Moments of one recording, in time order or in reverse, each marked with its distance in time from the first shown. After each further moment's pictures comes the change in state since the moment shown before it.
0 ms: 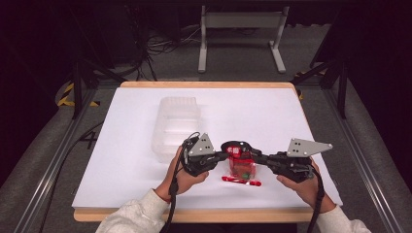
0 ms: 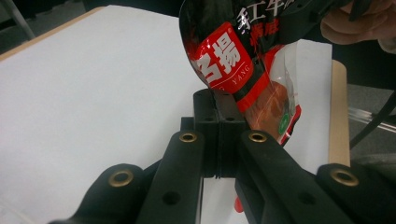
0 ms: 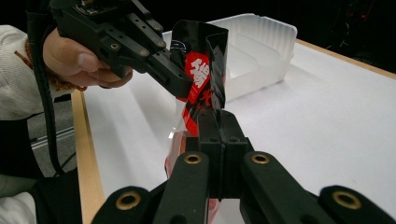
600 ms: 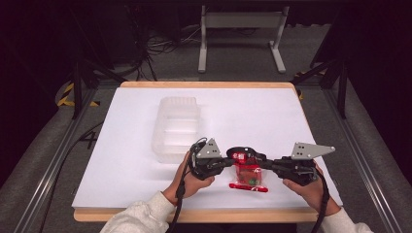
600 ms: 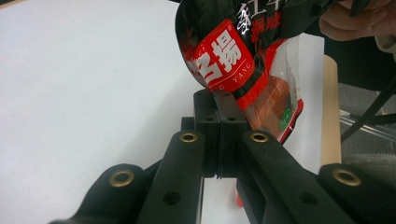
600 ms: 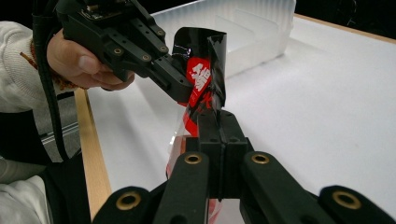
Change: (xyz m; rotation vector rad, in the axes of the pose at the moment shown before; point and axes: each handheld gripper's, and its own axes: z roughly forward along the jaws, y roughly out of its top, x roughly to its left) left arm -0.006 -0.014 0.026 0.024 -0.058 -0.055; right arm -0.008 -0.022 -0.008 0.038 0.019 0.054
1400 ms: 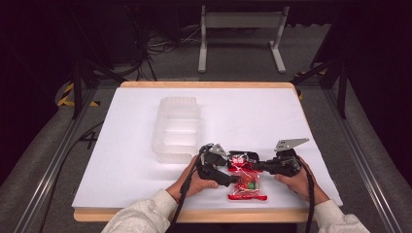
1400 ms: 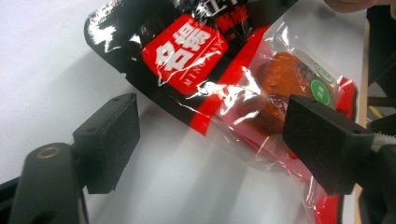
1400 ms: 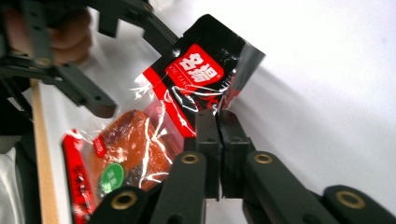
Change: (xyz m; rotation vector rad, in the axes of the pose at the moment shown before) left arm 0.020 -0.031 0.053 0.227 -0.091 -0.236; right arm -0.049 -0.039 0.044 0.233 0.028 0.168
